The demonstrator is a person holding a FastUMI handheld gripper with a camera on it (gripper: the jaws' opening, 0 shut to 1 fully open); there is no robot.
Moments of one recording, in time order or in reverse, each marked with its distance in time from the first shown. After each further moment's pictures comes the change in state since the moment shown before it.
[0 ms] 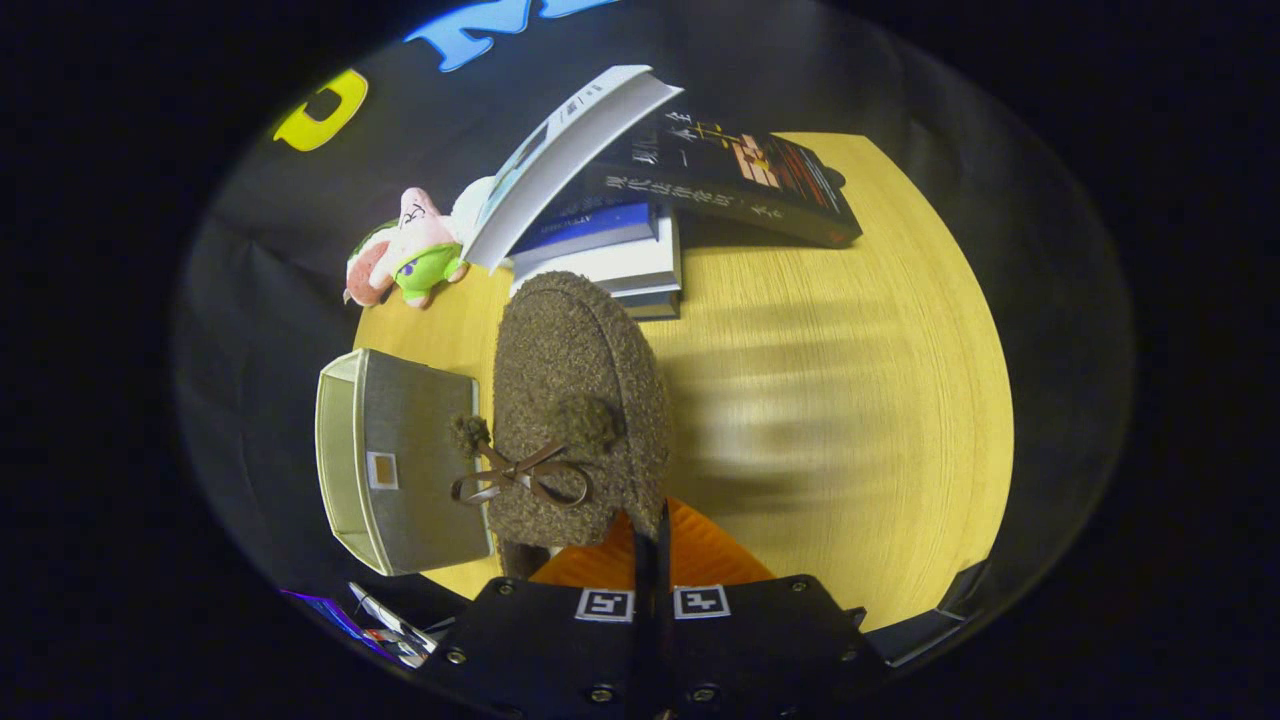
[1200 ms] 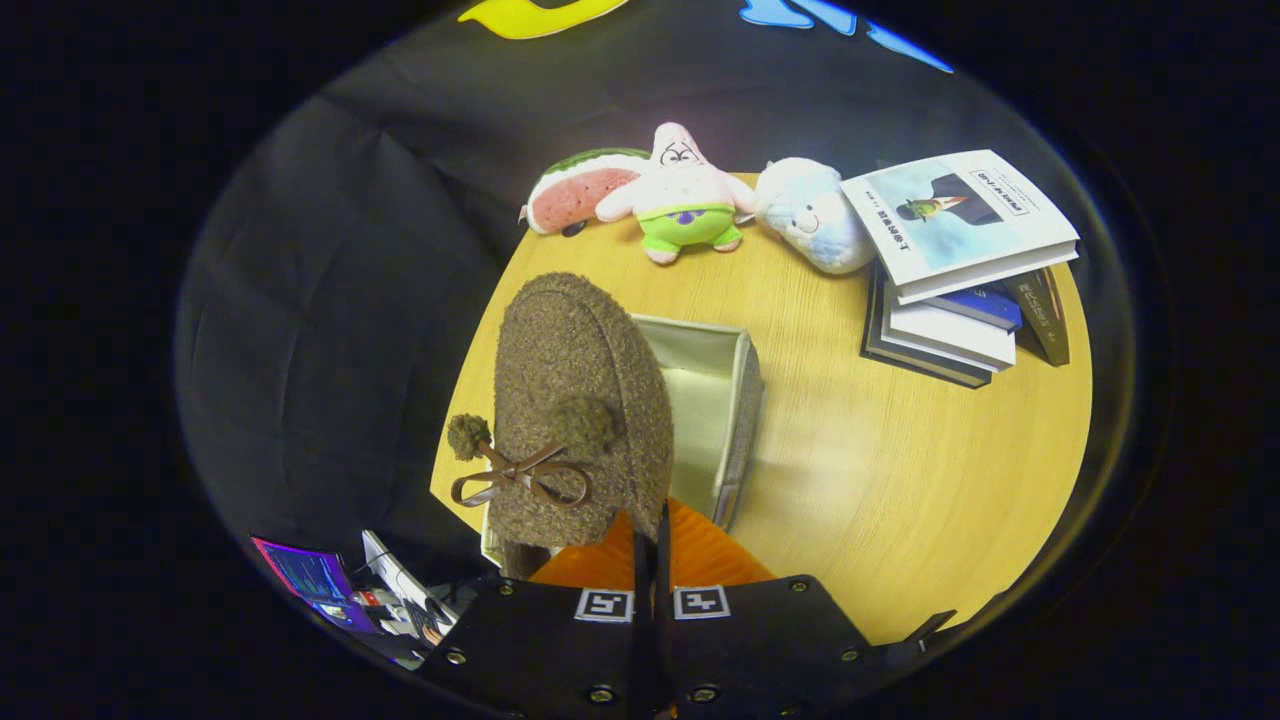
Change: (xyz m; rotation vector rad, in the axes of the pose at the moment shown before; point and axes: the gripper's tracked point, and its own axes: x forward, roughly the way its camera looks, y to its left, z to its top) arm 0.022 0.287 -0.022 -0.275 0.081 0.187
